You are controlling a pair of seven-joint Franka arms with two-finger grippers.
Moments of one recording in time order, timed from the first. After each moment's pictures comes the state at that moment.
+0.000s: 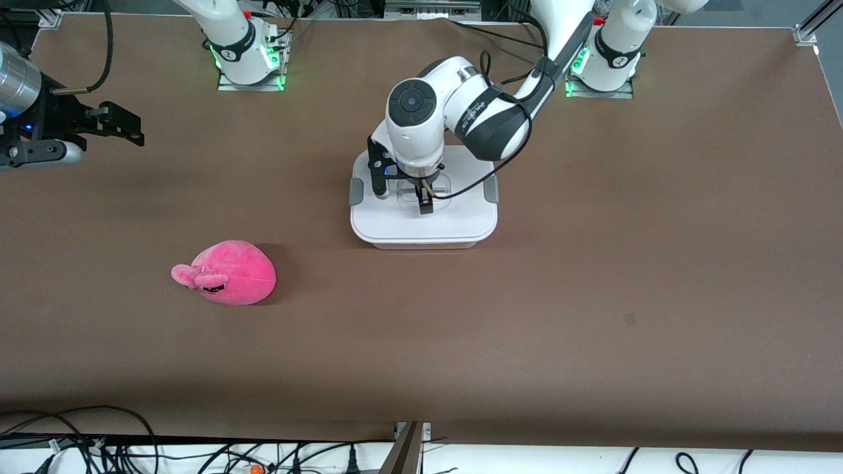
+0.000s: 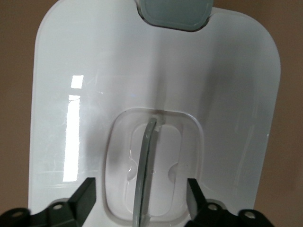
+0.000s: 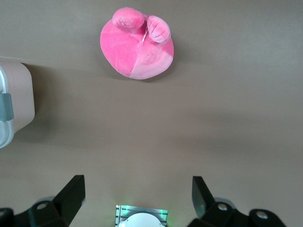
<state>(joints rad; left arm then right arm) -0.74 0.62 -0.08 -1.36 0.00 1.89 0.60 0.17 0.01 -0.11 -1.58 -0.01 1.45 -0.05</state>
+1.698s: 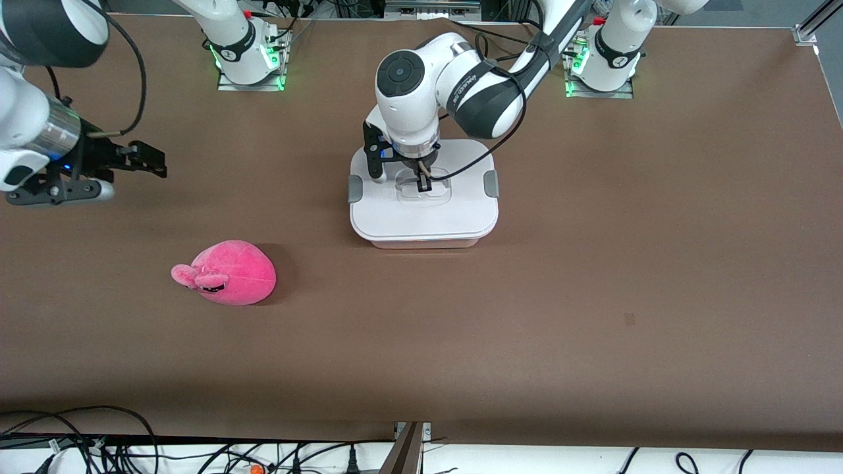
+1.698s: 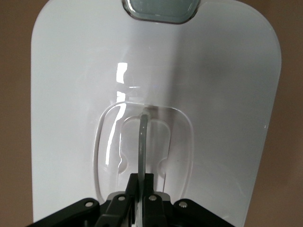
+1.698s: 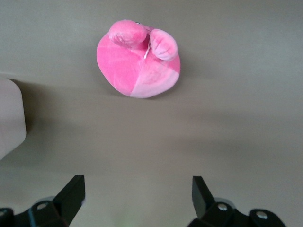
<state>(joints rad) -0.78 0.56 -0.08 -1.38 0.06 1.87 0.52 0.17 0.07 -0.11 -1.73 0.02 1.68 -0.05</state>
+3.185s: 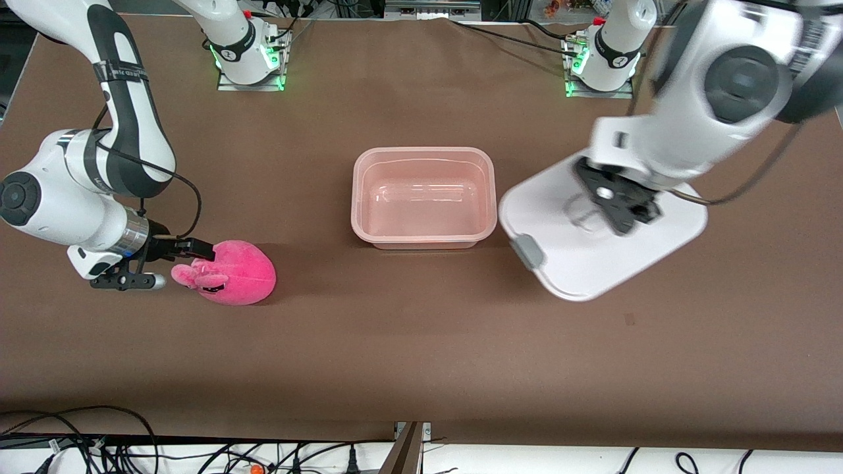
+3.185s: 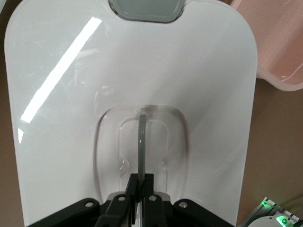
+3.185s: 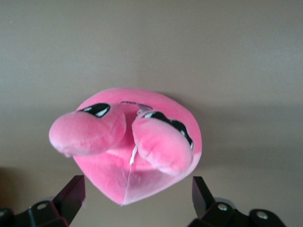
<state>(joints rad) -0.17 0.30 -0.04 -1.36 0.06 1.53 0.73 0.15 0.40 -0.13 -1.75 0.19 2.13 -0.05</state>
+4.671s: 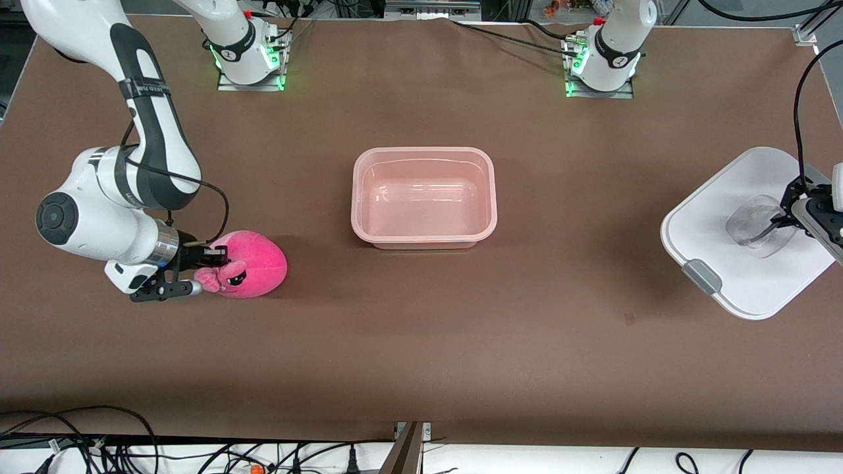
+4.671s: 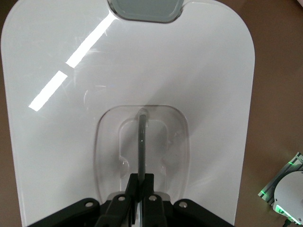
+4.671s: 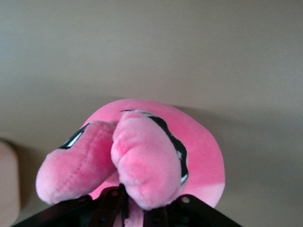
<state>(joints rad) 0.23 0.34 -0.06 -1.37 0.06 1.53 1.05 0.16 0.46 -0.06 -1.64 0.23 2.01 -0.16</state>
